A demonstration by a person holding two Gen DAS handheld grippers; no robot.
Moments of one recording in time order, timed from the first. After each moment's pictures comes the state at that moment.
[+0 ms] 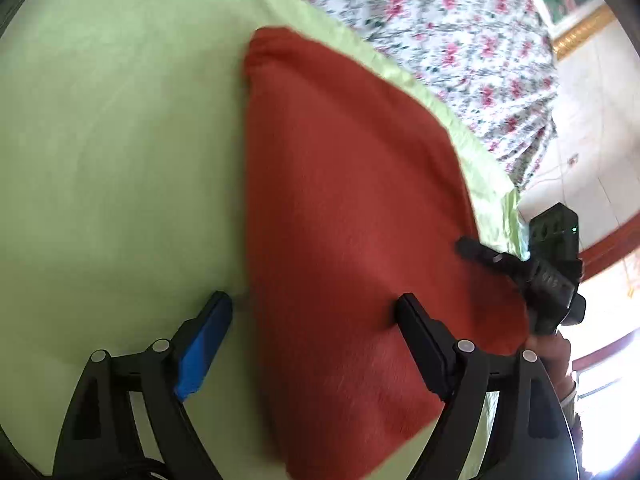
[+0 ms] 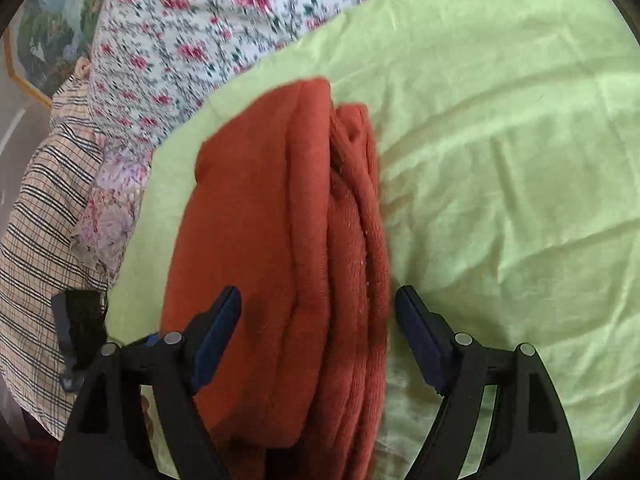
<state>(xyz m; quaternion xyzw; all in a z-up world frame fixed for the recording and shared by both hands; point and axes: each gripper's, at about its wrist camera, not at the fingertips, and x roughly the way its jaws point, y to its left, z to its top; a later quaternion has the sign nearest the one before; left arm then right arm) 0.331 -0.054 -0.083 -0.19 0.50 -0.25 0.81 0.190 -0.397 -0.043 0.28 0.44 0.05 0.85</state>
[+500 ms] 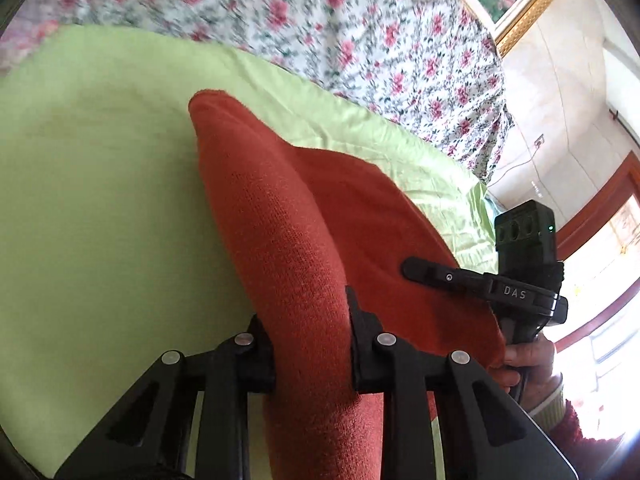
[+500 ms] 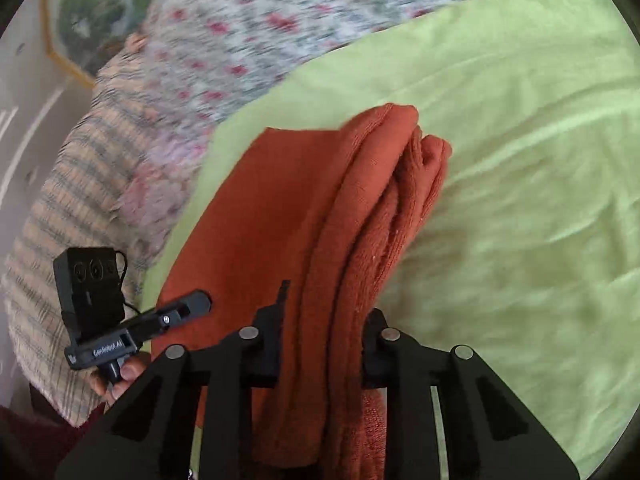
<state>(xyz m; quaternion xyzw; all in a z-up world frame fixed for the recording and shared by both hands) 0.248 0.028 -0.012 -0.15 0.44 -0.27 0.84 0.164 -0.288 -0.021 0.29 0.40 0.14 0.86</state>
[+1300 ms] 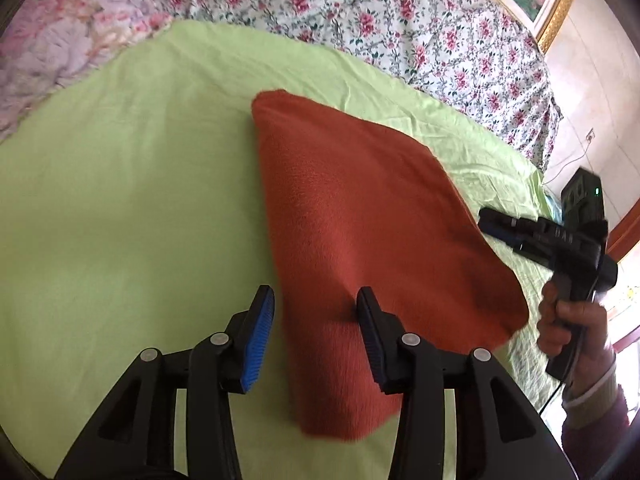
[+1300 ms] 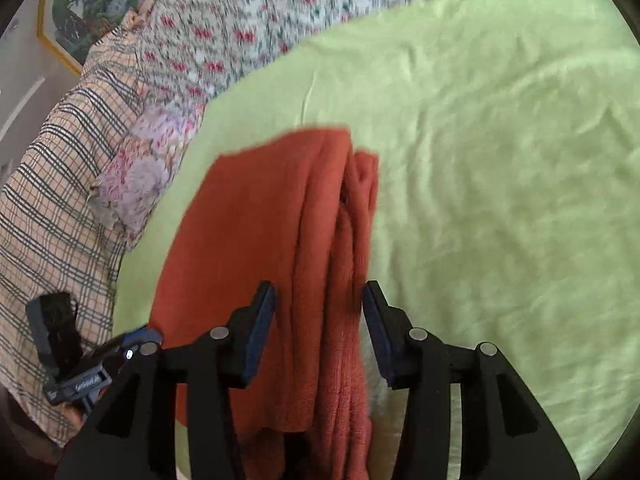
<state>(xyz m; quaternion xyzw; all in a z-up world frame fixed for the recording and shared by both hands) 0.130 0.121 -0.034 -0.11 0.44 -0.15 0.88 0.125 -0.216 -0.025 0.25 0.38 0.04 0.89</state>
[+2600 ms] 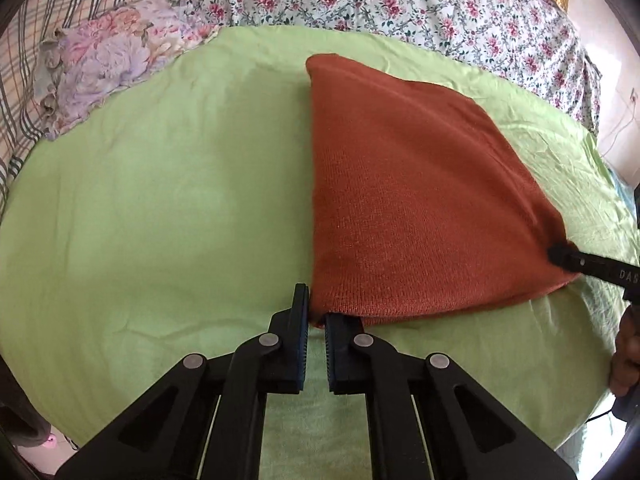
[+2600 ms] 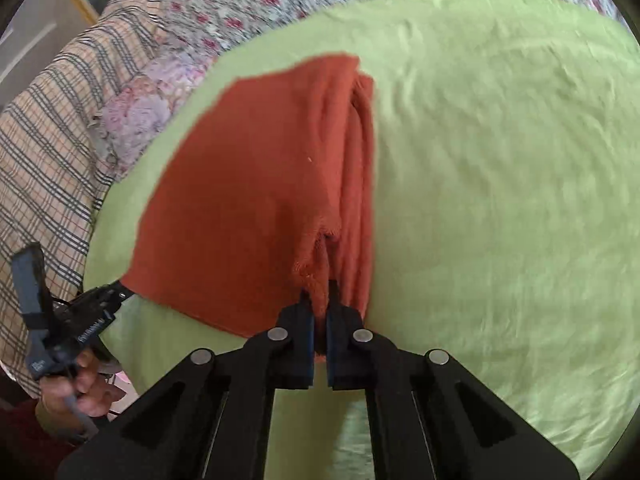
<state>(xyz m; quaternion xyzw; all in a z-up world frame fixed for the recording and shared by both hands) 0.055 0.098 -0.075 -0.02 0.43 -0.03 0.90 0.034 -0.180 -0.065 0.19 0.43 0.04 0.88</state>
